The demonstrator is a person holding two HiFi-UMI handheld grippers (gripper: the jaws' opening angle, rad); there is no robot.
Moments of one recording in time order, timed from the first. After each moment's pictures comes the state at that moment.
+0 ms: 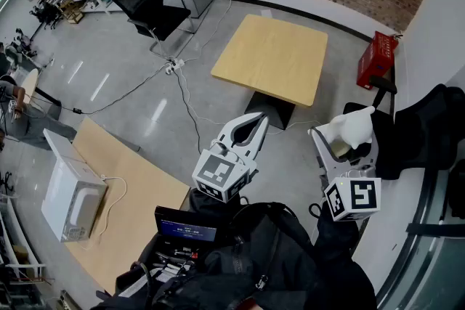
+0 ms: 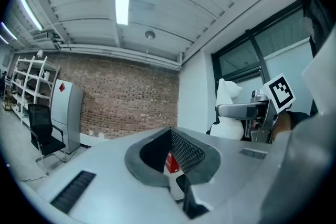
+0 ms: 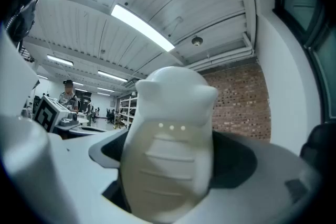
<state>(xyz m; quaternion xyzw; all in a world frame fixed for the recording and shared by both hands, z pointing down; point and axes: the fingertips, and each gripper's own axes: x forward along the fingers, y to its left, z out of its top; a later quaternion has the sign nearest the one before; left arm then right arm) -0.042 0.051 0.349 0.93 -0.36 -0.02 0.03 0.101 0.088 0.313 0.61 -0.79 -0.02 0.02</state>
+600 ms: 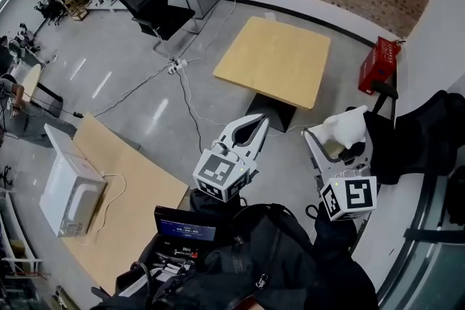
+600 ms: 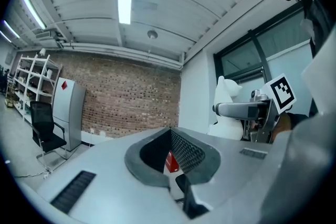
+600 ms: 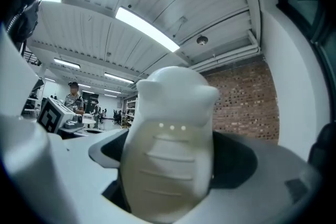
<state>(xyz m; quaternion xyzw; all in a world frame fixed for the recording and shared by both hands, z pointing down) -0.044 0.055 0.356 0.93 -0.37 -0.01 0.04 0.083 0.085 0.314 0.59 -0.81 -0.02 0.01</state>
